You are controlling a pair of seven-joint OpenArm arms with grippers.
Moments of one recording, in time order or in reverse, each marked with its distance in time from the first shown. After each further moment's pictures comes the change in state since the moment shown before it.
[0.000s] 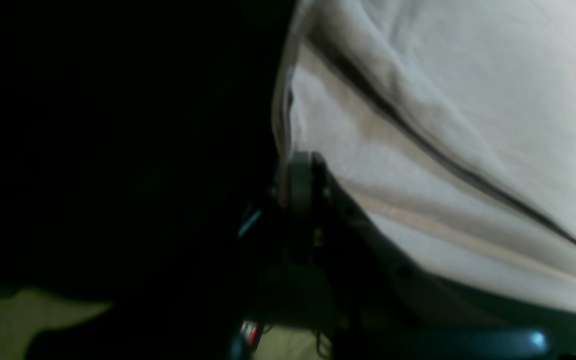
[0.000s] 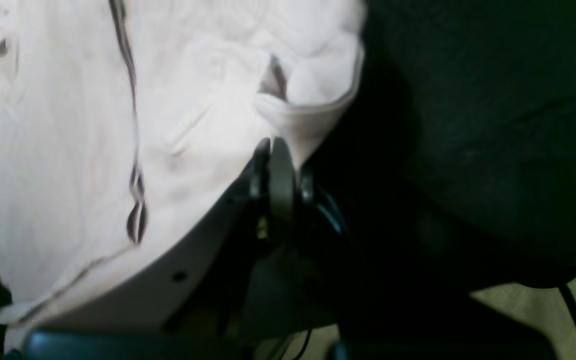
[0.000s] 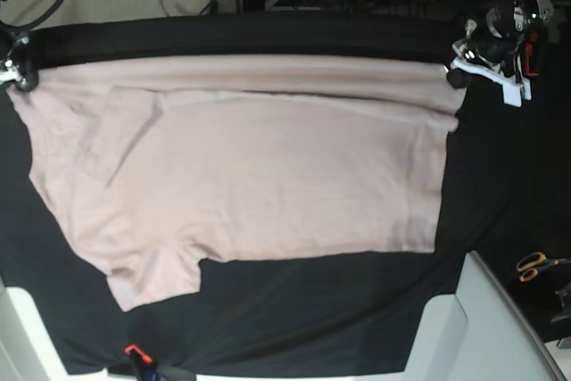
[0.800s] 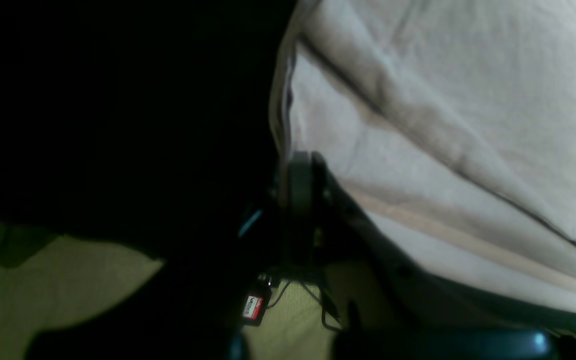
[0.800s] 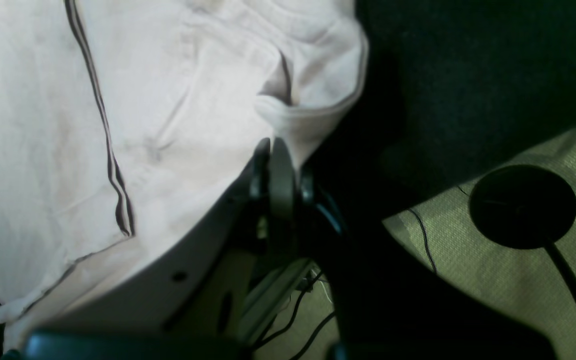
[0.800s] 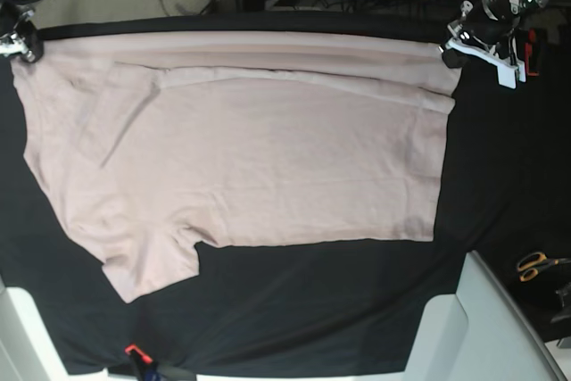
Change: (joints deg) left arm 3.9 0.7 0.1 0.0 0.0 -0.3 -0.3; right arm -5.4 -1.2 0.0 0.2 0.2 0.0 1.3
